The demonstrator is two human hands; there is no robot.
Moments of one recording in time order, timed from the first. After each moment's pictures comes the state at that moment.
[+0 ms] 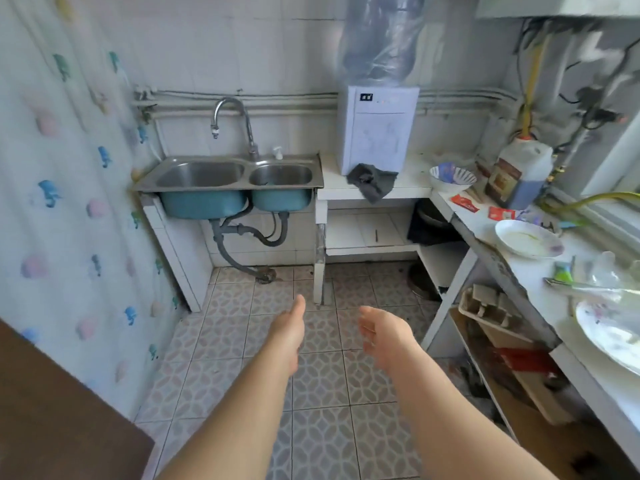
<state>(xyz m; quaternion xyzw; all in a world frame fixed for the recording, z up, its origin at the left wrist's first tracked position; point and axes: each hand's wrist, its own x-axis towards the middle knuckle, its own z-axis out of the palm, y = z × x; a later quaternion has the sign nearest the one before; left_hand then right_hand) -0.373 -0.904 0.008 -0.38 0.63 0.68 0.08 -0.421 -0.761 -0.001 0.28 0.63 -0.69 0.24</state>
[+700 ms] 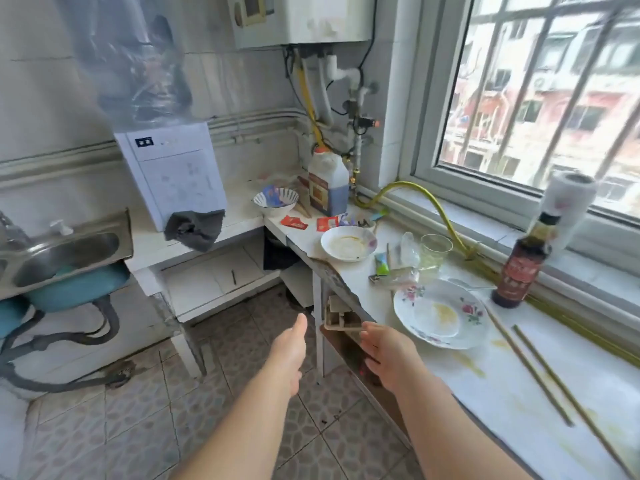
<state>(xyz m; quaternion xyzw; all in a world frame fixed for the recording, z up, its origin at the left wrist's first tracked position) -0.517 -0.633 0.015 -0.19 0.70 0.64 0.26 -0.488 -0.479 -0.004 0.41 0.50 -0.77 0.04</state>
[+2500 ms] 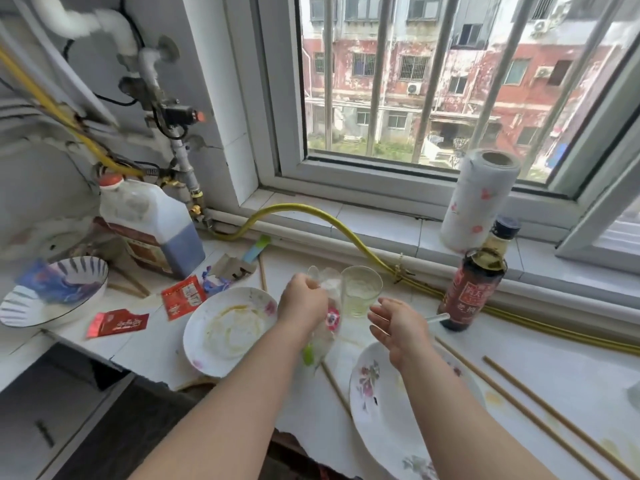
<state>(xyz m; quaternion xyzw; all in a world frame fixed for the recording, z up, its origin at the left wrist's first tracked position) -0.798 -0.339 0.006 0.19 0.84 0.42 0.28 -0.679 -0.259 -0.036 0.53 0.32 -0.73 -0.29</state>
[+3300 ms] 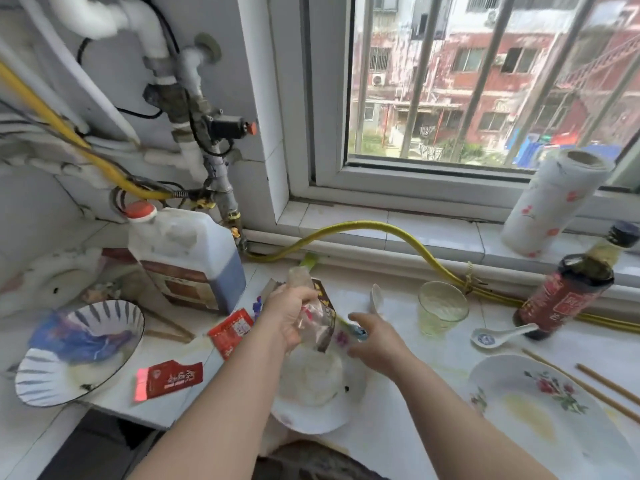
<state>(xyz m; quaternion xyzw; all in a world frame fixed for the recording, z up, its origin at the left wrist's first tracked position) -0.981 -0.381 0.000 0.03 0.63 0.60 0.49 -0.838 -0.316 -0.064 0.50 0.75 -0.43 -0.02</state>
